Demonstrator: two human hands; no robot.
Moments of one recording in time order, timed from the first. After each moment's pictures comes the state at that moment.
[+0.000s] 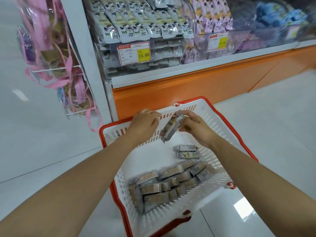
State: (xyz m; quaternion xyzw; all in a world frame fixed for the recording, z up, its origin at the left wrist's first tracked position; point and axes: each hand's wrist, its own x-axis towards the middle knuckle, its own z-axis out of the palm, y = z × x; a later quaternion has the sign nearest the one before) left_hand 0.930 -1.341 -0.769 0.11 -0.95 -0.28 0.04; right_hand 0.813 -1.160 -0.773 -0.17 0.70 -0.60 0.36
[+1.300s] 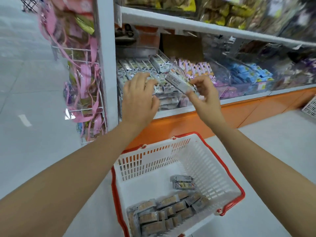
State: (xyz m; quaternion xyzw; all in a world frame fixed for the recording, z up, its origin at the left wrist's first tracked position) left_hand 0.931 -1.374 -0.604 0.14 -0.88 -0.08 0.45; right_hand 0.817 -1.206 -0.568 -0.42 0.73 -0.53 -0.09
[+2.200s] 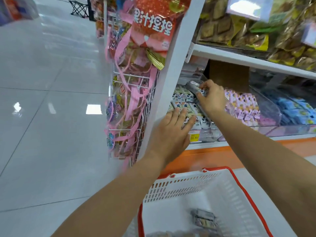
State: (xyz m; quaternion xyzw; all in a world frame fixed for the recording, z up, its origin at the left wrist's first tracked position) left_hand 0.929 -1.436 -0.627 0.12 -0.95 0.05 0.28; right_hand 0.738 -1.396 -0.551 -0.35 0.87 -0.27 -0.21
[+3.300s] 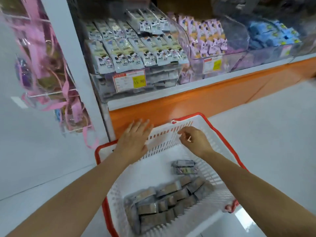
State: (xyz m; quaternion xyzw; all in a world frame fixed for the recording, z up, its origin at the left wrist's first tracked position) left_hand 0.929 -1.366 -0.779 0.05 -1.00 0.01 -0.03; right_hand 0.774 -1.156 -0.787 -0.34 0.90 -0.26 0.10
